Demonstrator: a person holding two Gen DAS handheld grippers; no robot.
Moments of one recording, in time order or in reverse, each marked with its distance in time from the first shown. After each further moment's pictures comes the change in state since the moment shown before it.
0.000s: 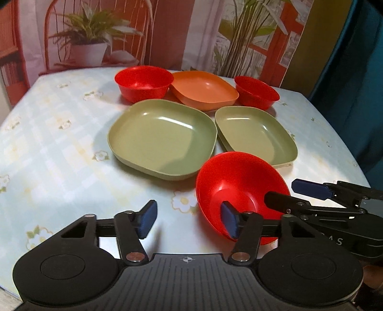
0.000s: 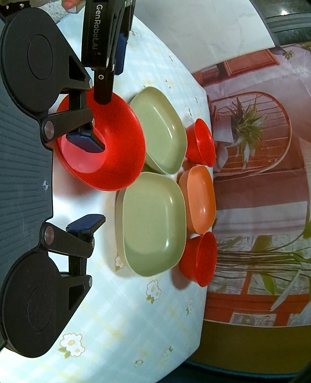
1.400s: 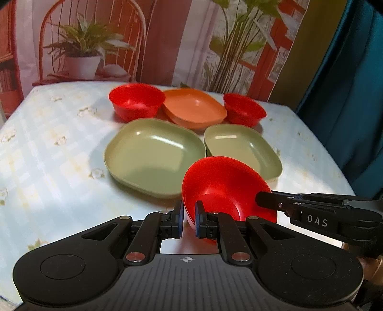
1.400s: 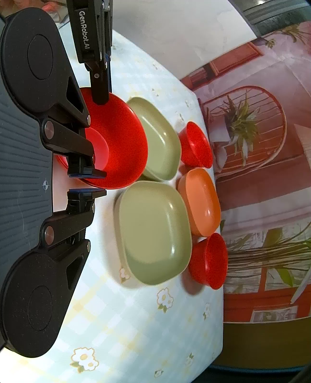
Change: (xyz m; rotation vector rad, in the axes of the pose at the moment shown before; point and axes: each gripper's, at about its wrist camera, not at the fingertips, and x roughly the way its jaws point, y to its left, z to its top) left arm -0.020 0.005 0.011 0.006 -0.074 -0.061; right arm 0.002 -0.004 0.014 0.131 0.029 0.069
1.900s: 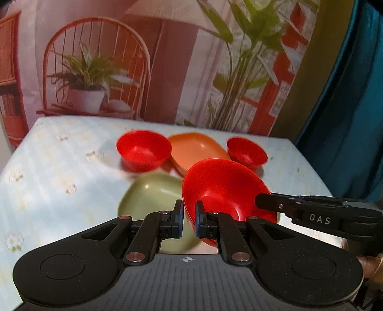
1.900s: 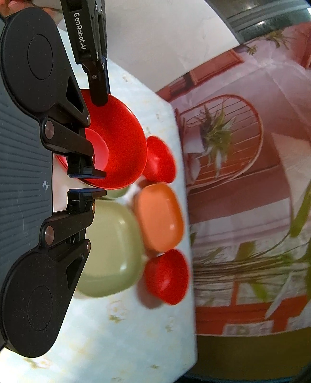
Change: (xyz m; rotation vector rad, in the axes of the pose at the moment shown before) left arm -0.017 0.009 0.060 -0.005 -0.111 0.009; right arm -0.009 0.020 0.069 -0.012 -0.065 0.045
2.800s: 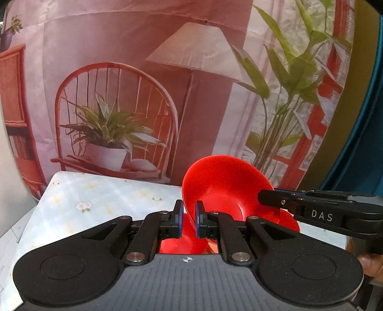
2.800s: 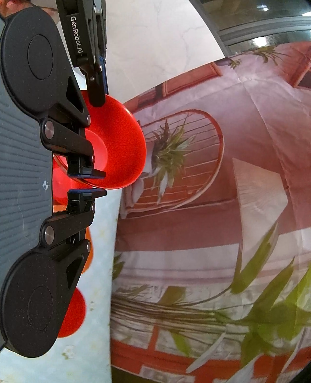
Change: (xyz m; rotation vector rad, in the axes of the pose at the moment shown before) left arm 0.028 0.041 0.121 -0.001 -0.132 0.096; right arm 0.066 0.039 0.153 -0.127 -0.093 0.051
